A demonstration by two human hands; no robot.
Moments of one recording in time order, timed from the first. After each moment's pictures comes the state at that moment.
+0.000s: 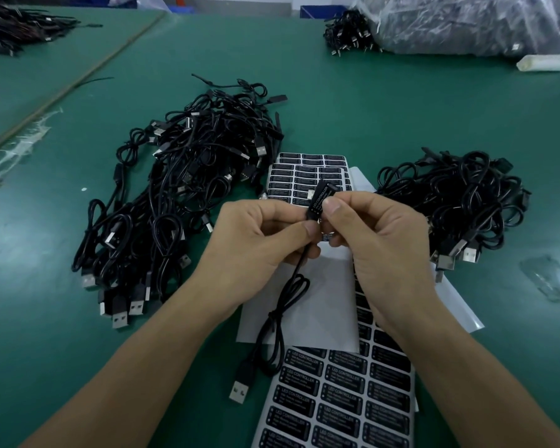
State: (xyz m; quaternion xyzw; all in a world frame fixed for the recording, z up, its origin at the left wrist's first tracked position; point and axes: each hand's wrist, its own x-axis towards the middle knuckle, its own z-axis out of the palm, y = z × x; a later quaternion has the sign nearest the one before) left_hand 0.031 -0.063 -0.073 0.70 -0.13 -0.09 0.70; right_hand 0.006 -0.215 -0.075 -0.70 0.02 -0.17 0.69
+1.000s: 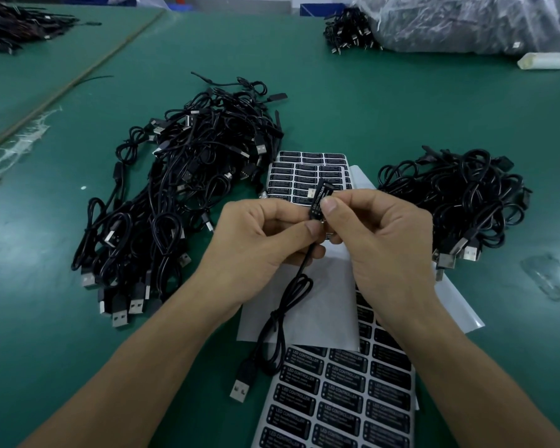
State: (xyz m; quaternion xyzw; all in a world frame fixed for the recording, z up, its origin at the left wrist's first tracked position) left_hand 0.027 -0.066 -0.069 0.68 -0.13 -0.11 0.71; right_hand 0.003 -0.213 -0.071 -0.73 0.00 -0.21 0.65
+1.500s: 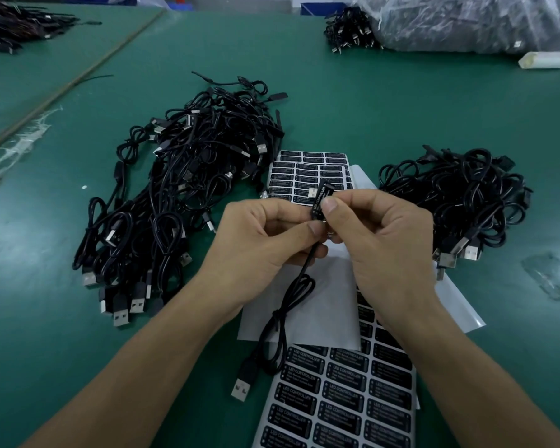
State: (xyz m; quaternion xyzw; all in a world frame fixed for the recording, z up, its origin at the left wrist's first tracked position) left_hand 0.026 -0.068 -0.070 0.67 -0.12 -0.11 0.72; right_hand 0.003 -0.213 -0.071 -0.73 0.00 -0.21 0.65
